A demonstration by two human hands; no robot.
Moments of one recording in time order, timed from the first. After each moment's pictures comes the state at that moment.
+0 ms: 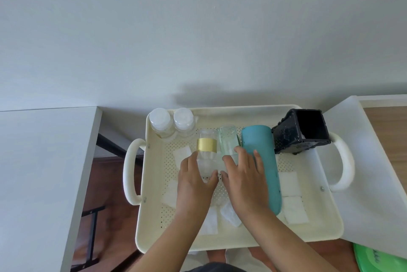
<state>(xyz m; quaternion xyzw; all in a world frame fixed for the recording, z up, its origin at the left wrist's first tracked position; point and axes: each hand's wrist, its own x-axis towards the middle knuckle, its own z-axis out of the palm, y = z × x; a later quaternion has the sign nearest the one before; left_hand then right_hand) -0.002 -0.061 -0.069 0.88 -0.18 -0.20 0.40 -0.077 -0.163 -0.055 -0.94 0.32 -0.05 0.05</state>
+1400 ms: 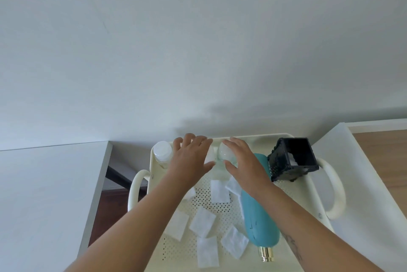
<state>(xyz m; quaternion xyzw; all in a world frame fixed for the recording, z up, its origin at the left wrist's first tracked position) 0.094 -0.121 0.006 0.86 -0.50 -0.03 0.09 -0.038 -0.245 -0.026 -0.89 0.25 -0.09 0.37</state>
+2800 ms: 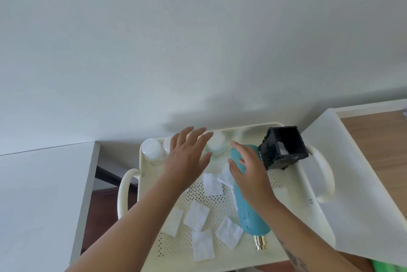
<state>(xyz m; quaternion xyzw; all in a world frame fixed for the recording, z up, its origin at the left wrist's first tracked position) 0.081 -0.122 0.002 0.83 -0.52 -0.03 0.18 -0.078 -0.223 -0.026 -0.80 0.33 -0.20 0.46</state>
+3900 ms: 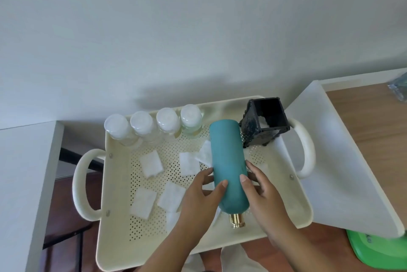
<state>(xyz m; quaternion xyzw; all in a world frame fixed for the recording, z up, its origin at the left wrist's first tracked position) -0.063 -0.100 -0.047 0.75 -0.12 -0.44 0.47 -0.181 -0.200 -0.041 -0.61 0.49 -0.12 0.62</state>
